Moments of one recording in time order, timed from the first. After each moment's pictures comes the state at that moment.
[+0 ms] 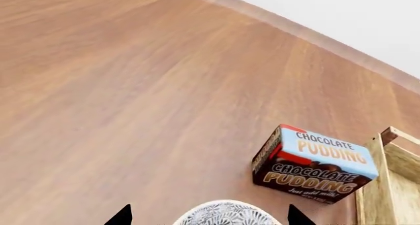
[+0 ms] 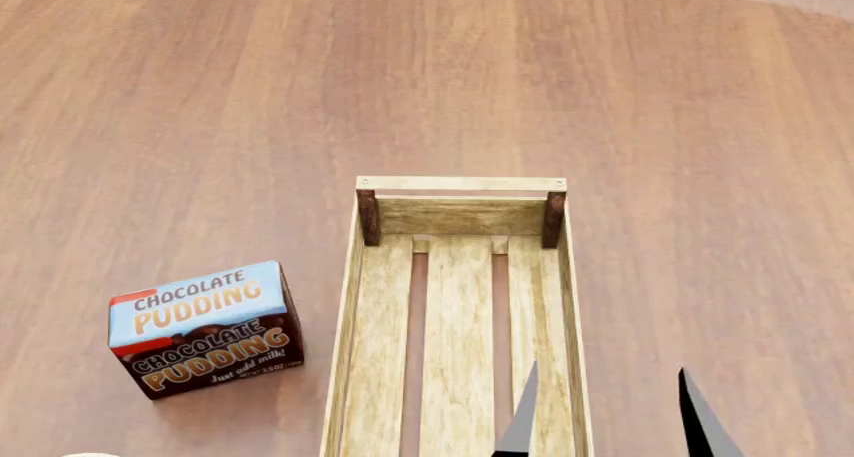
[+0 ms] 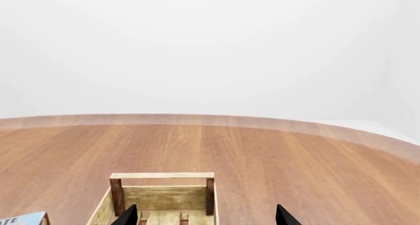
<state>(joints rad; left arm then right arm) 0.37 -0.41 -0.39 0.78 -1.06 -0.53 -0.61 -0.07 0.34 -0.20 -0.66 0.24 0.29 0.40</state>
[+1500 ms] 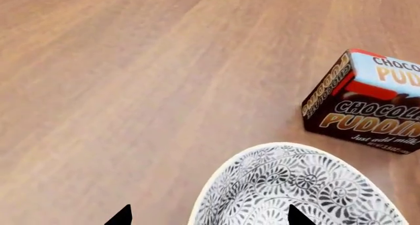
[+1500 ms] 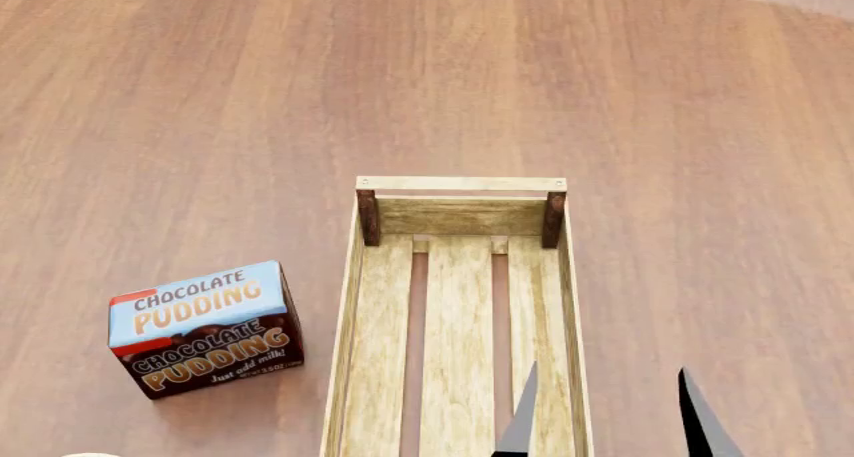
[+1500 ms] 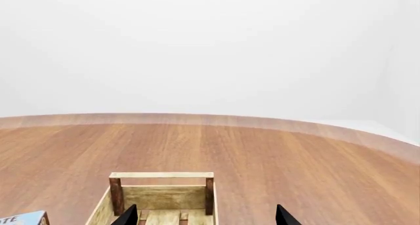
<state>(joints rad) 0.32 -0.37 -0.23 0.45 -0.85 -0.46 -0.49 -0.06 0.36 -0.22 -0.66 0.26 0.28 0.43</state>
